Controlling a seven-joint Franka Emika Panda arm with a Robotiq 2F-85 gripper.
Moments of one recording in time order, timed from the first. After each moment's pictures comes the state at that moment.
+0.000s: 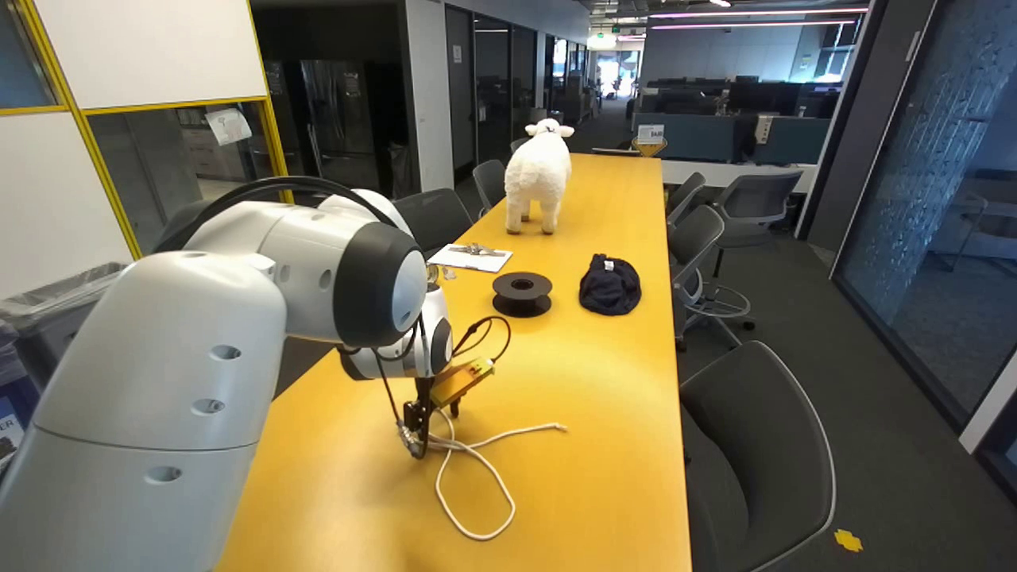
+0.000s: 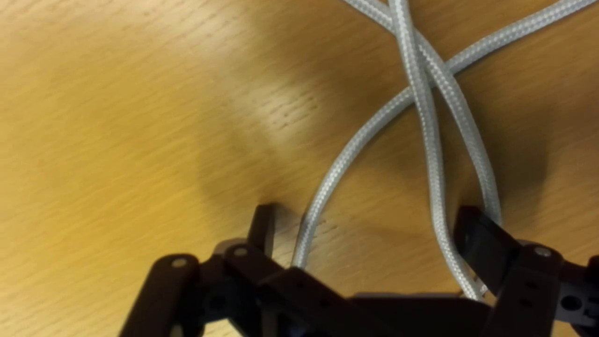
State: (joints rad) arm -0.01 0.72 0.15 -1.87 -0.27 2.58 -0.83
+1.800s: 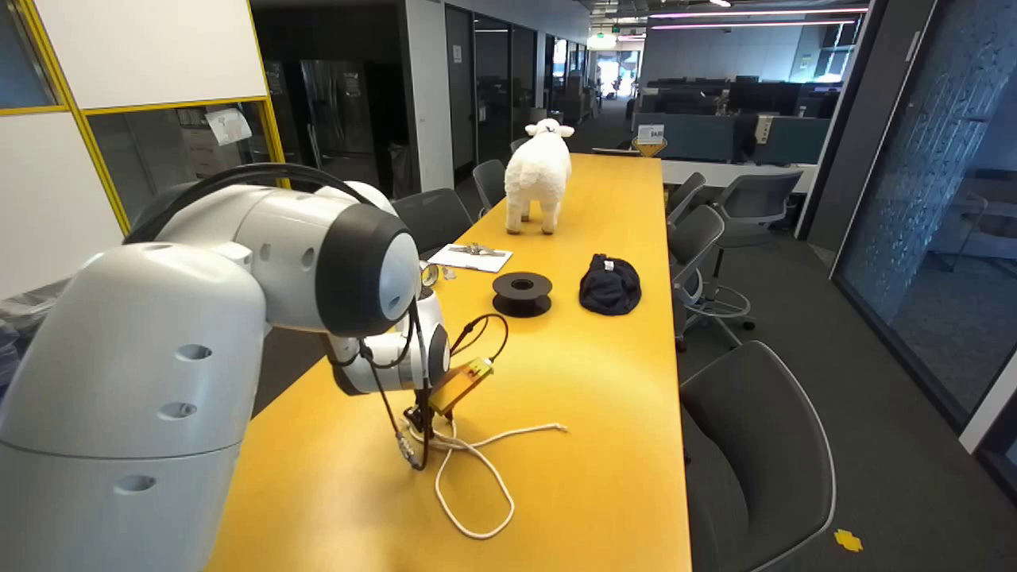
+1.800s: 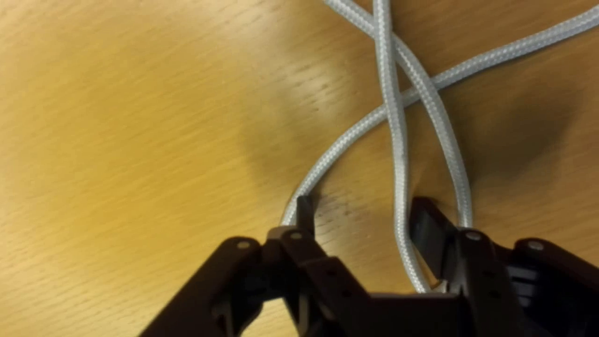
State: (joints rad) arm -0.01 0.65 0.13 -2.00 -0.31 2.74 -0.82
